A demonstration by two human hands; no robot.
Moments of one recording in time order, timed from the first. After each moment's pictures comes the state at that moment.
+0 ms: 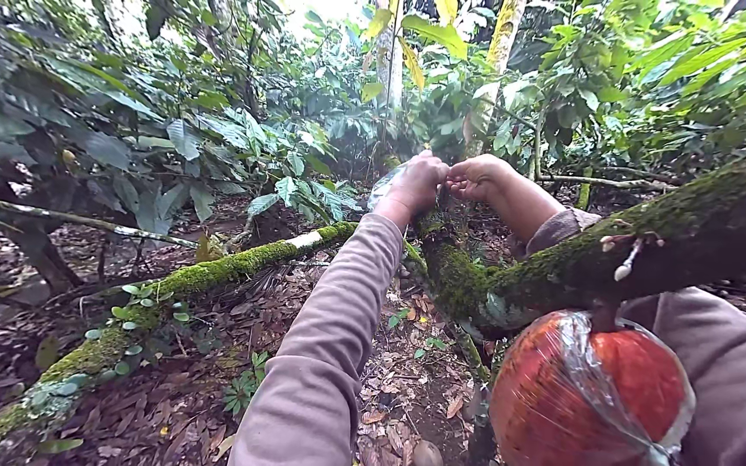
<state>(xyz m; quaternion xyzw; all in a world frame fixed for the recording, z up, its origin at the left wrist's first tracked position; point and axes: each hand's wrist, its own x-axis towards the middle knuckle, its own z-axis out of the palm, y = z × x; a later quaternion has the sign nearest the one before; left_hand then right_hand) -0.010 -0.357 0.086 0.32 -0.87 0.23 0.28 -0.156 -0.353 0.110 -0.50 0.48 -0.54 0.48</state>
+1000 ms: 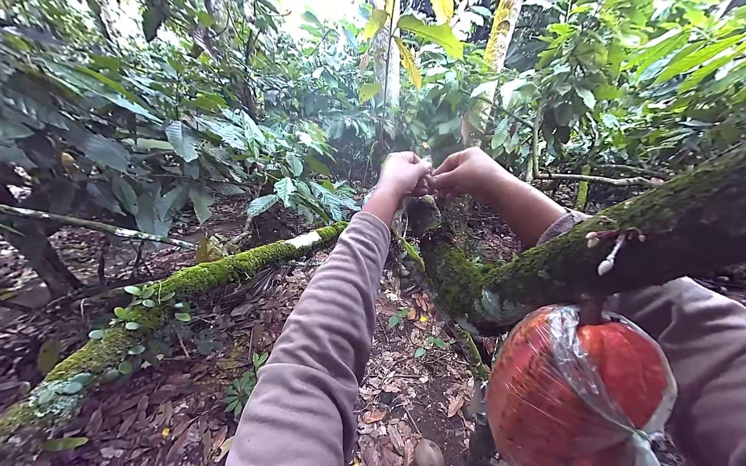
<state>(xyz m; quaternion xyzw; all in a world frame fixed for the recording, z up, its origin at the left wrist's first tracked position) -0.010 -0.336 0.094 0.43 -0.64 -0.34 0.54 -0.164 -0.341 0.106 -0.74 0.45 -0.40 0.29</state>
